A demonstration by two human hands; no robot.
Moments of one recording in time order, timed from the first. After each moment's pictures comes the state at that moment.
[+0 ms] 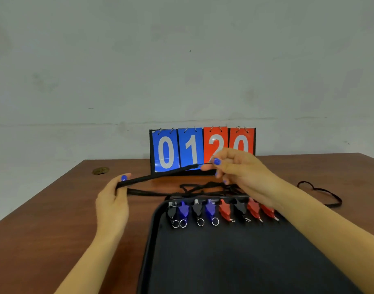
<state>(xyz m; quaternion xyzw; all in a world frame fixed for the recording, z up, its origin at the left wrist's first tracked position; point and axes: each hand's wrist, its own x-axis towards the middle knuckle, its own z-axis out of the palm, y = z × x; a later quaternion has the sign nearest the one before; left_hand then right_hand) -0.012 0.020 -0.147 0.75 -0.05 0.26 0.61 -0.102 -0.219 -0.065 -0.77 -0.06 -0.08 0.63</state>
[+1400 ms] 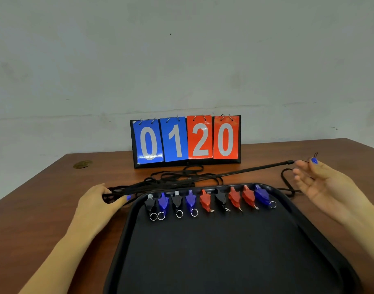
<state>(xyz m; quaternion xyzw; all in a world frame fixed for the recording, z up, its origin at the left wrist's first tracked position) -0.002 0.025 -0.165 0.93 -0.05 0.16 0.34 -0.159 -0.378 -0.125 -0.47 0.13 -0.27 0.83</state>
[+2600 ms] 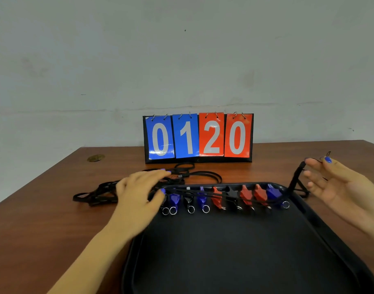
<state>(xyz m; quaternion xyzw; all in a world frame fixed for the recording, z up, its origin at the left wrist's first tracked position) -0.044 -0.014 -0.151 0.88 -0.28 0.23 0.29 -0.170 -0.366 -0.117 -0.50 0.07 -0.23 0.83</state>
